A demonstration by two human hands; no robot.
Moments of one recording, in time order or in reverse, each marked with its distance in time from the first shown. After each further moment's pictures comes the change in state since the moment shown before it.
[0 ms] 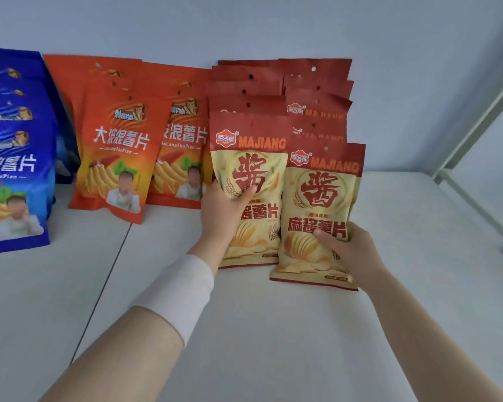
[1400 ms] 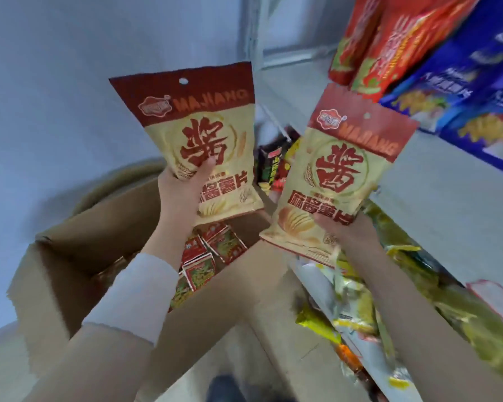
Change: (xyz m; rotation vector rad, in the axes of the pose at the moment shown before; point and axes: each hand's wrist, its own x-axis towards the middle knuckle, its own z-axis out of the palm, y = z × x) left_hand -0.455 -0.156 -0.629 -0.378 1.103 -0.392; right_hand -0.471 -0.036 0.445 -0.004 -0.991 -0.232
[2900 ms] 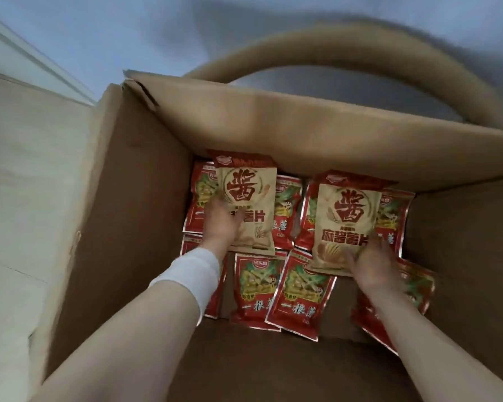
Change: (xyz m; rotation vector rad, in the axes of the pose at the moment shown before) left_hand 0.146 -0.388 -0.252 0.628 0.541 -0.890; right_hand 0.262 0.326 0.346 -1.540 -0.791 -0.088
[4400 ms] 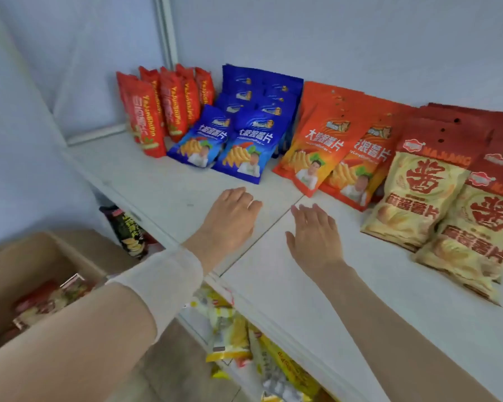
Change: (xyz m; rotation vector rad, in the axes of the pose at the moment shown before) left_hand -0.873 0.014 0.130 1.055 0.125 2.330; right_hand -0.754 0.456 -0.049 0.149 0.865 0.514
